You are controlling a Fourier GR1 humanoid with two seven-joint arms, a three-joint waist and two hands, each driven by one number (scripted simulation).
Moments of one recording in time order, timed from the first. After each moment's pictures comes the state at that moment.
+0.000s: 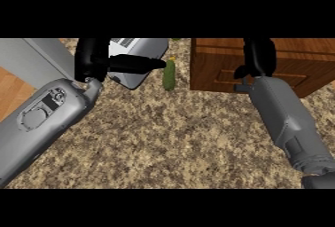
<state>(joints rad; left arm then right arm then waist) -0.91 0.51 -0.61 -1.29 0.50 0.77 0.25 -1.00 -0.21 -0.21 -0.35 1.24 -0.74 -0.08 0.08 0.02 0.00</state>
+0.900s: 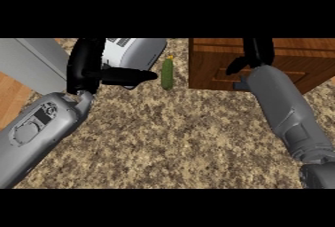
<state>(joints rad) -0.80 0.54 -0.58 -1.37 0.47 0.75 0.22 -1.11 -0.21 -0.39 -0.26 1.06 -0.65 -0.32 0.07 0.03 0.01</state>
